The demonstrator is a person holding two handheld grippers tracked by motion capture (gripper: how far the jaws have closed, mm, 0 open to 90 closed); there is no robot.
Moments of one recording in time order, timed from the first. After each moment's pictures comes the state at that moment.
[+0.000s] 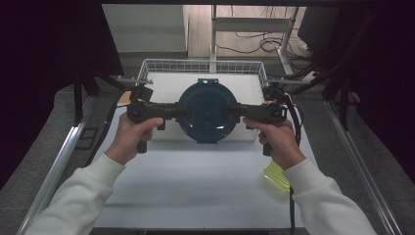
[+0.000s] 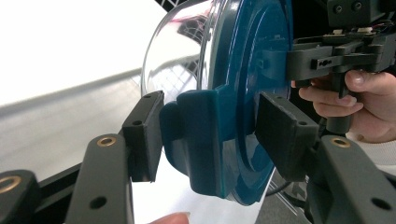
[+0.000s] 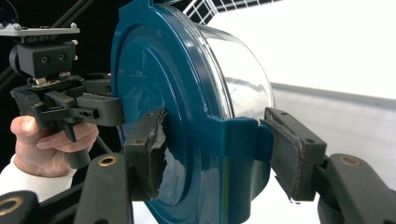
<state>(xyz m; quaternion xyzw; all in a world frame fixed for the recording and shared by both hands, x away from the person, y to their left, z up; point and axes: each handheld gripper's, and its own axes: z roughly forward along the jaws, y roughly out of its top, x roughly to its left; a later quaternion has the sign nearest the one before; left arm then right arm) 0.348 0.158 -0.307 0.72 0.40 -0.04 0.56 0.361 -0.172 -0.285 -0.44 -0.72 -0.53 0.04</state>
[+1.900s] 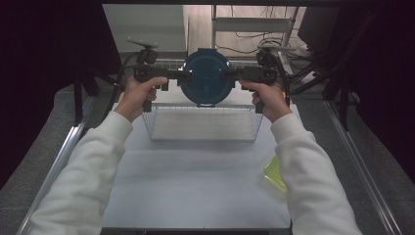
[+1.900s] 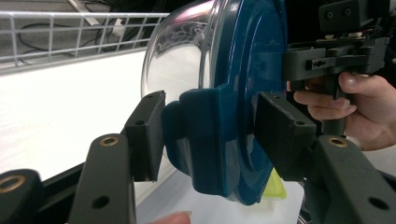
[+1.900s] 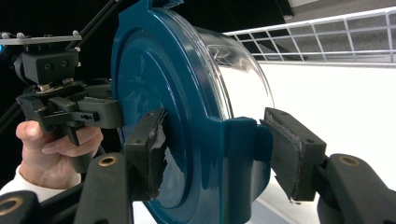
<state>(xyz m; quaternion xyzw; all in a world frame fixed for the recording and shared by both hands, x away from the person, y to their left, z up) 0.450 0.170 -0.287 0.72 0.42 -0.03 0.55 0.477 -0.164 -0.280 -0.45 -0.71 -0.55 0.07</state>
